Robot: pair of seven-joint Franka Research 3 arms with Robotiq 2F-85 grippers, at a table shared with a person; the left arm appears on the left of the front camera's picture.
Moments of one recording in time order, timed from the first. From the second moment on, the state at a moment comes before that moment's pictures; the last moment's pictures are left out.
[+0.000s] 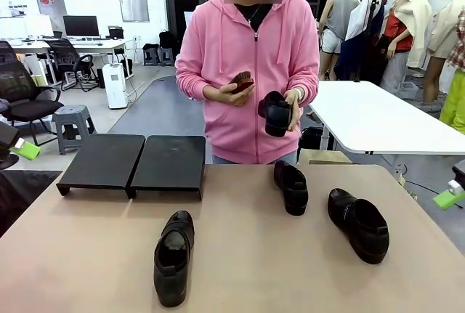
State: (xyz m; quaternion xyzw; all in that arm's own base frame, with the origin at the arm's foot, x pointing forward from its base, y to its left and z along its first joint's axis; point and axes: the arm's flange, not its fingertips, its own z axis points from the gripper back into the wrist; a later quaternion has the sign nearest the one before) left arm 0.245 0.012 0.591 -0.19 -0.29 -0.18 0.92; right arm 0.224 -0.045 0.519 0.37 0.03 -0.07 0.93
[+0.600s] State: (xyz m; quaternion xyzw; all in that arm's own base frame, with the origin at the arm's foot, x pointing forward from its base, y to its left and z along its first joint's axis) left arm 0.245 0.012 0.591 -0.19 -0.29 -0.18 0.92; right arm 0.223 -0.044 0.519 0.36 0.03 -0.07 0.93
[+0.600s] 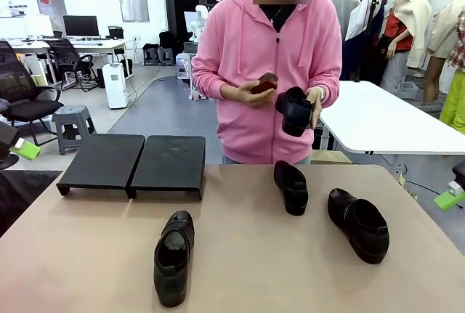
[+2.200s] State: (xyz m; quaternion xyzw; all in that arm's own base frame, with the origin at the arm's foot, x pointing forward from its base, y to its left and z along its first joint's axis) left arm 0.303 -0.283 0.503 -0.07 -0.08 0.02 0.99; right arm 0.222 -0.044 0.520 0.36 0.03 -0.07 0.93
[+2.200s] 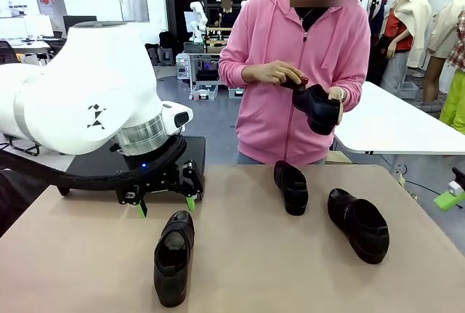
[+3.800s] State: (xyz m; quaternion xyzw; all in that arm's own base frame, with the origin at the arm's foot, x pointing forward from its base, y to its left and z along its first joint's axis) left arm 0.344 -0.331 0.335 -0.01 -0.07 0.05 1.00; right arm 0.222 -0.044 0.520 0.36 0.03 -0.07 0.93
